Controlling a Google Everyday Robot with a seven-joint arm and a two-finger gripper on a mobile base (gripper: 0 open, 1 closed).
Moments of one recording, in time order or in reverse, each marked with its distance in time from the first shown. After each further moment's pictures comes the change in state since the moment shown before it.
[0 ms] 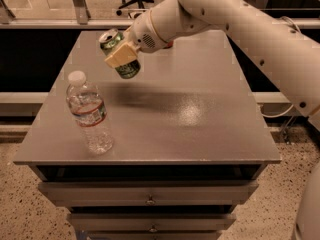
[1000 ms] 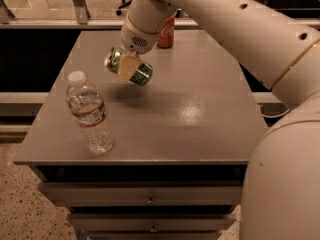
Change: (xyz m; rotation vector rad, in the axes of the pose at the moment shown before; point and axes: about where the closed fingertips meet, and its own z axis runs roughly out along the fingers) arm 0.045 0.010 0.000 -0.068 0.506 -0.175
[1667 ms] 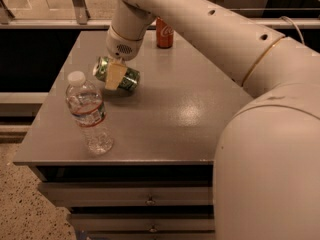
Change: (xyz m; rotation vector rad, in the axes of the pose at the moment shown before) arm -0.024 0.004 0.041 -0.070 0.022 -0.060
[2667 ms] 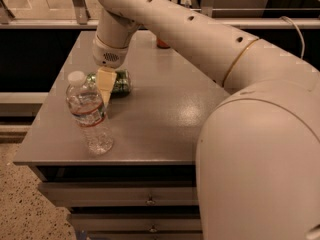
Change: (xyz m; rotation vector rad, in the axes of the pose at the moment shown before) arm -0.028 0.014 0.033 -0.081 -0.013 -0.070
